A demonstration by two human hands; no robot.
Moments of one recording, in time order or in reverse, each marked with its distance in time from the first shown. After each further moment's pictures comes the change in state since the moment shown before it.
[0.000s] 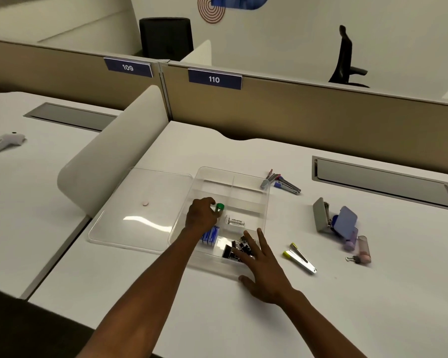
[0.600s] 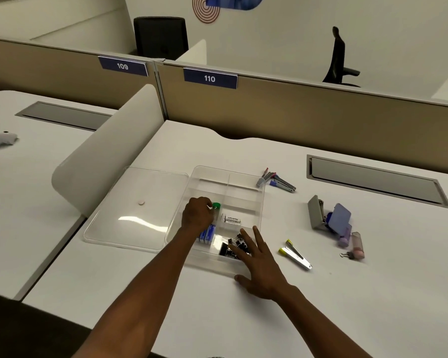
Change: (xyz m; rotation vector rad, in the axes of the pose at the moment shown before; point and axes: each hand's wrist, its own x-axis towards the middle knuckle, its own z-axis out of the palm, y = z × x) left_hand -0.006 0.002 -0.002 0.086 0.017 0.014; right_hand 0.000 0.001 -0.001 -0.006 -0.040 -0.003
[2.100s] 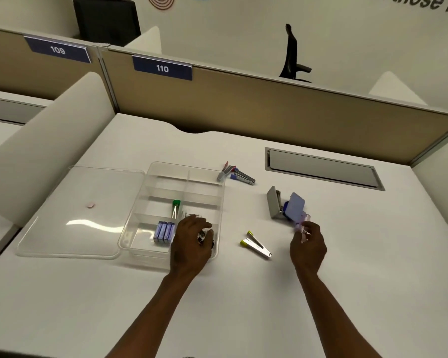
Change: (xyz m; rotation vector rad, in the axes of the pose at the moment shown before) left_hand -0.101 0.041 0.062 -0.306 0.241 0.363; right_hand -0.074 0.114 -0.060 0.499 0.981 0.958
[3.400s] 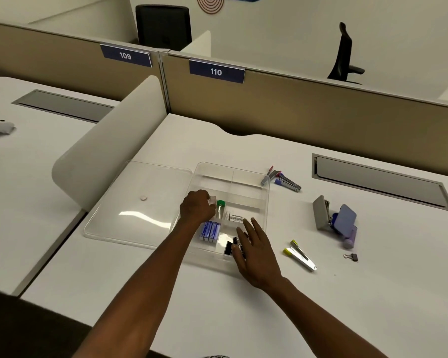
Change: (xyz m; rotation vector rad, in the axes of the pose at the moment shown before) left_hand 0.114 -0.076 -0.064 0.394 -0.268 -0.402; right_hand -0.125 -0.070 0.117 -0.369 -0.689 -0.878
